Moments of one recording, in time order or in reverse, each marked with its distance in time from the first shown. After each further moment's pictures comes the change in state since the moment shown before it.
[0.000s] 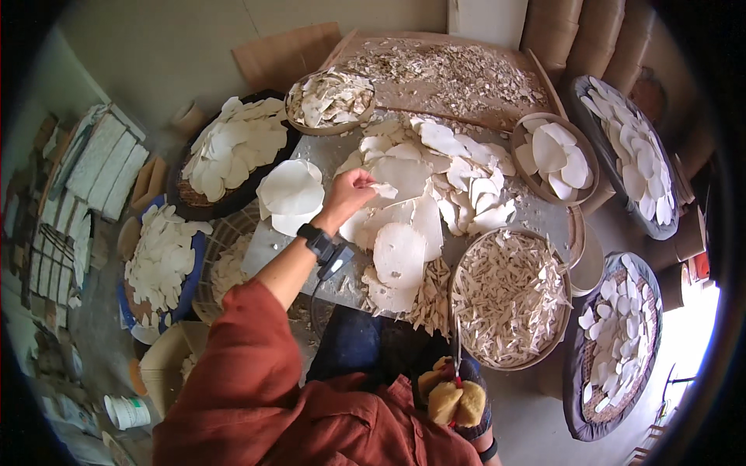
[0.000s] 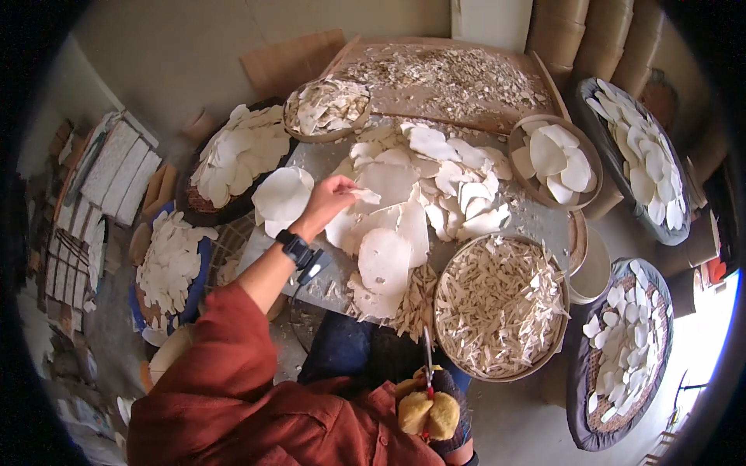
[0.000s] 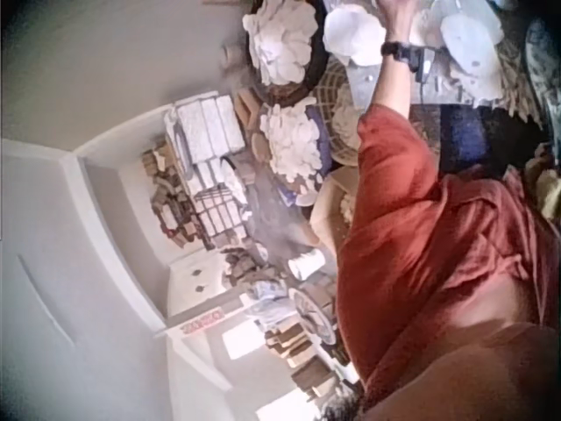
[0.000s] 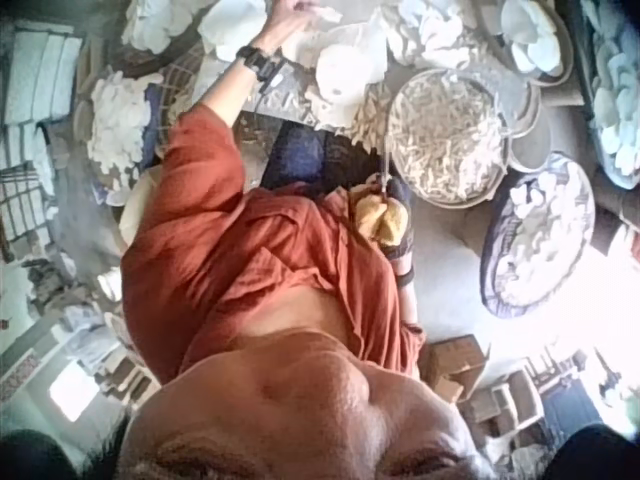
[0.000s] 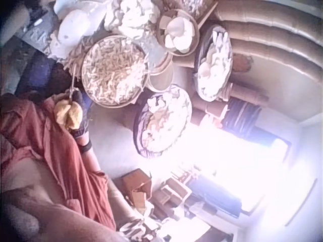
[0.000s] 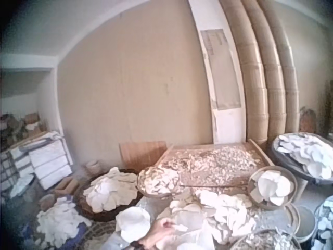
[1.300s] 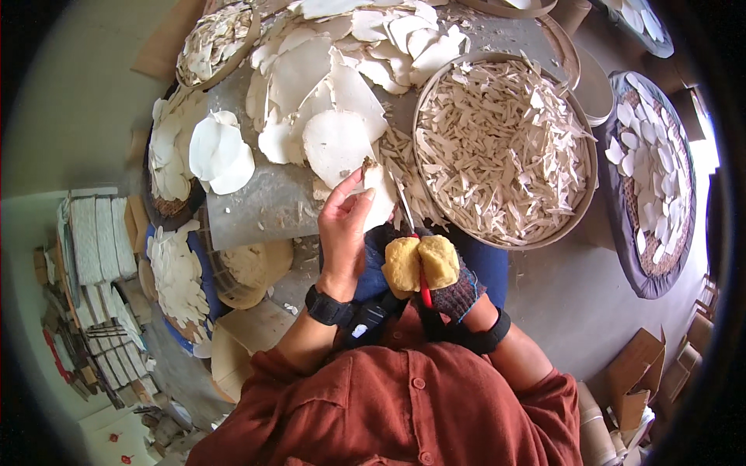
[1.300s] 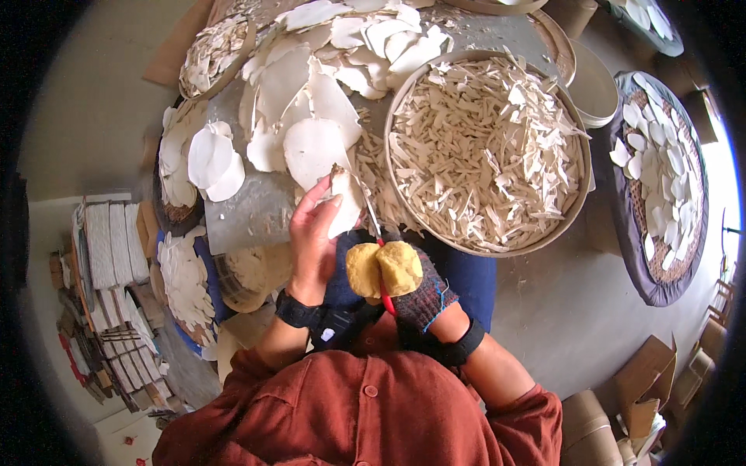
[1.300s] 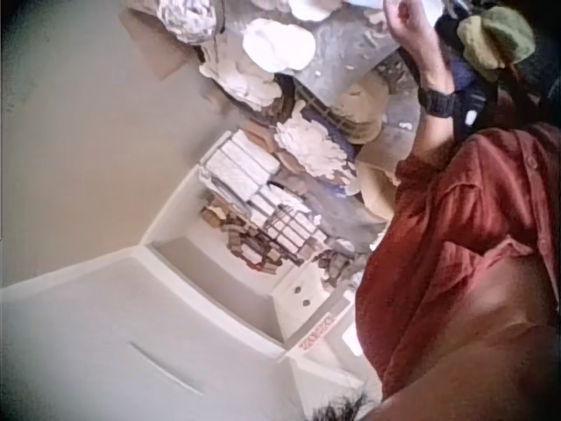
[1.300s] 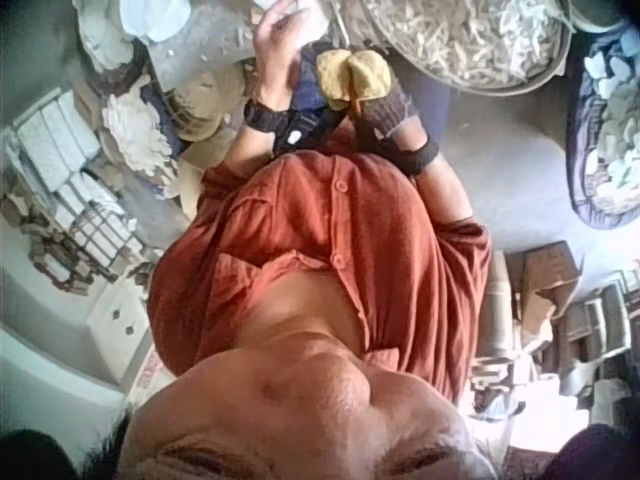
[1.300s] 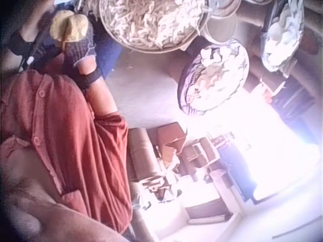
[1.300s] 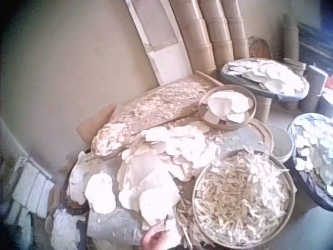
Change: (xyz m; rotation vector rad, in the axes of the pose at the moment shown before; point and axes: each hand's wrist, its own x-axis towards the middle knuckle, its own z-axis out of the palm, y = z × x) left_hand -0.176 -0.003 0.128 -0.550 0.053 -0.309; right_hand 0.090 0.098 0.005 -0.072 -0.331 -0.276
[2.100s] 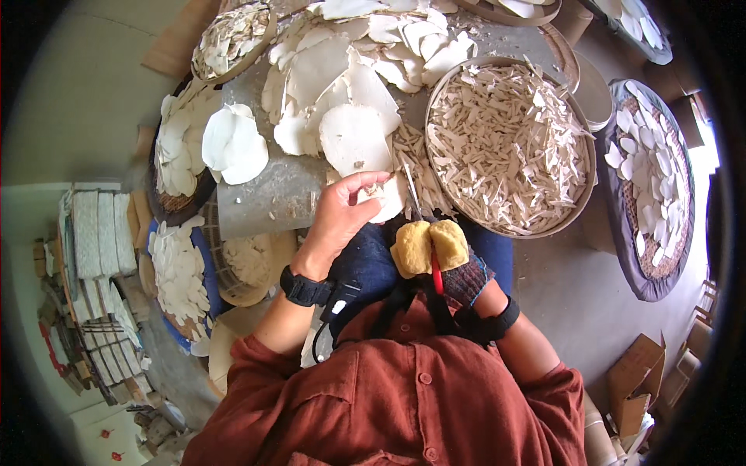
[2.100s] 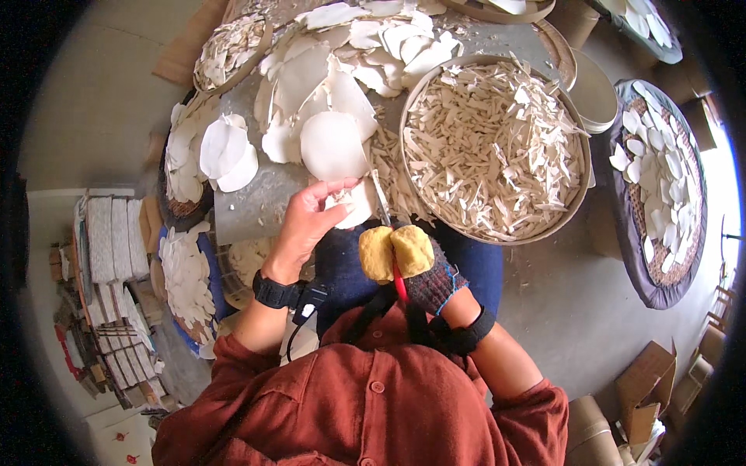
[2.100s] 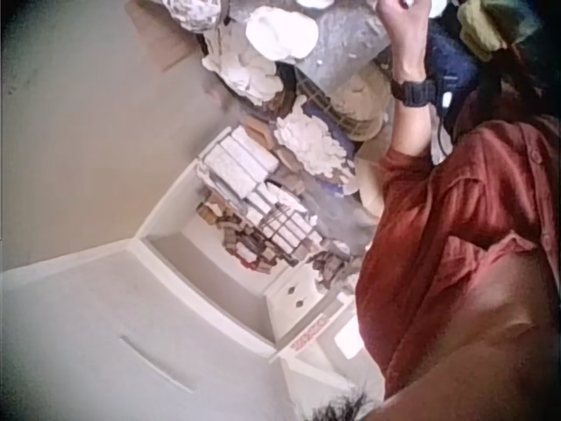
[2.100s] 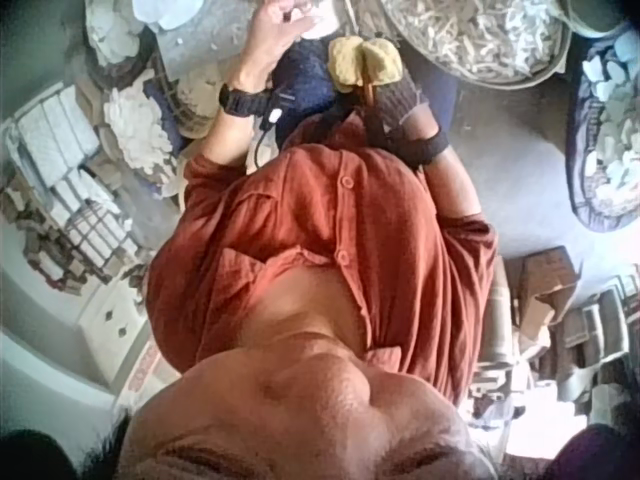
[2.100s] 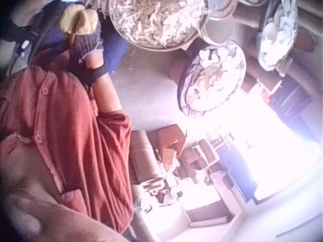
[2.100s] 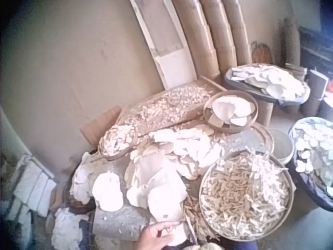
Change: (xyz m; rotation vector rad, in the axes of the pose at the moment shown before) left_hand 0.009 0.032 -0.033 0.396 -0.431 -0.012; right_hand 0.013 0.009 0.007 0.118 0.138 -0.138
